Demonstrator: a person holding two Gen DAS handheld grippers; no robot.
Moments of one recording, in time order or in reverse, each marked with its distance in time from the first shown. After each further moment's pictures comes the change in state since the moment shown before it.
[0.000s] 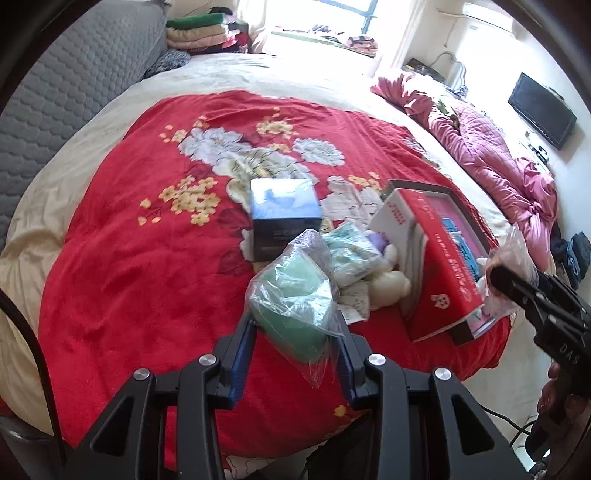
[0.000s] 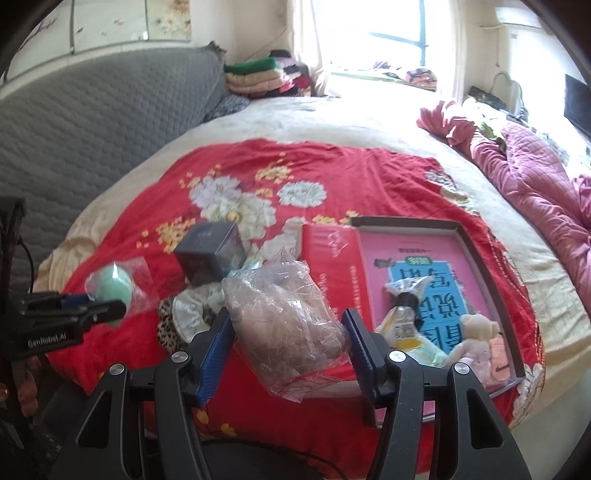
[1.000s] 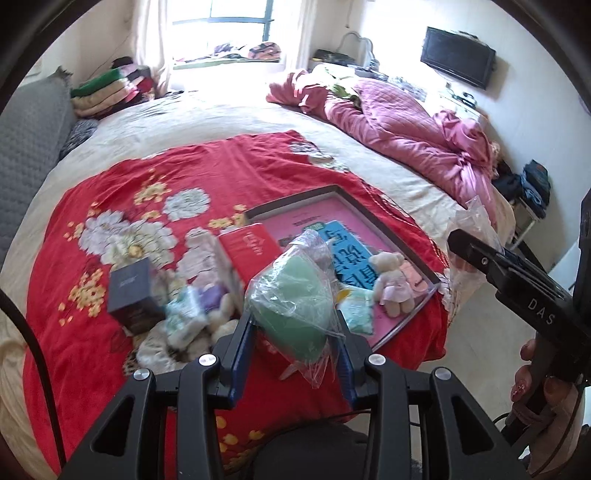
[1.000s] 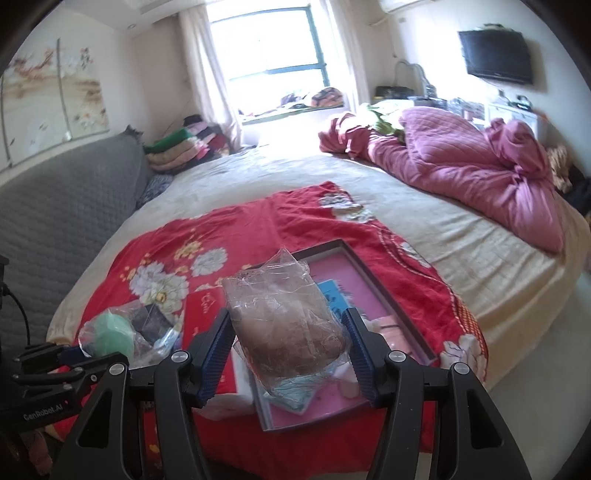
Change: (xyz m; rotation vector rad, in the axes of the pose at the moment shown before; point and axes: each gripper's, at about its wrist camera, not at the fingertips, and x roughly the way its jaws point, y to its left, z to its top) left arm -0.018 -0.184 0.025 0.313 -0.046 -0.125; right arm -0.093 -0.135 -0.021 0.330 -0.187 -0.142
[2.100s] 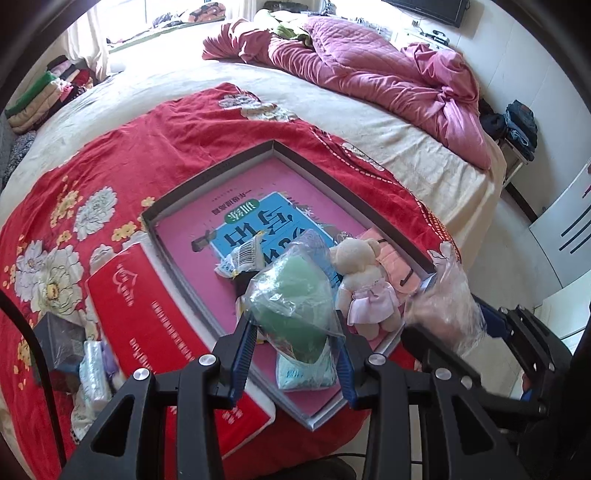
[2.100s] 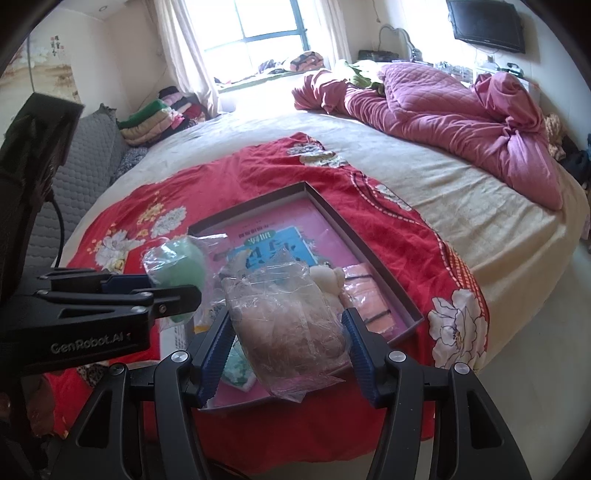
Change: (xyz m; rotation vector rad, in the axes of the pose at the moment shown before) left arm 0.134 -0.075 0.050 0.149 0.210 -0.070; right arm 0.069 -0.049 -0.041 0.023 0.154 -0.048
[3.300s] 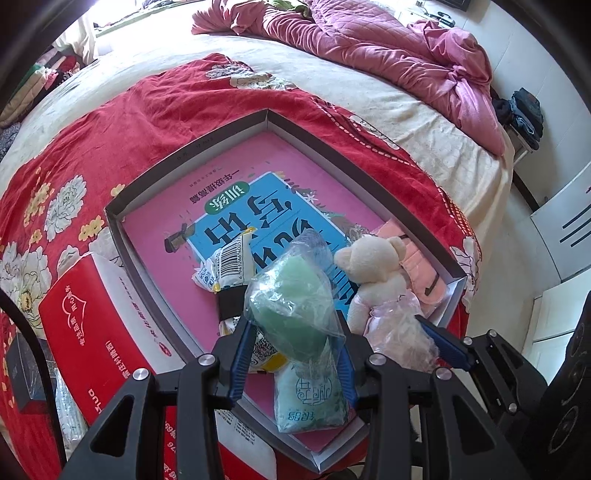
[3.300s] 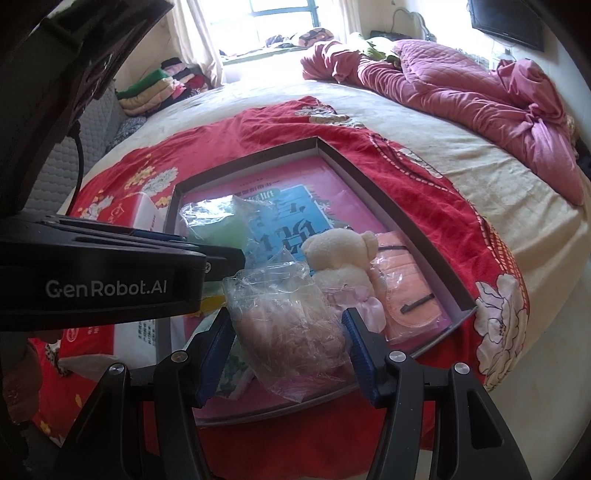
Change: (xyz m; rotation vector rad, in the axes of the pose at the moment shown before) left arm 0.057 0.004 0.019 -0.002 0.097 -0.017; right arm 0.071 0.010 -0.015 -0.054 0.097 -0.007
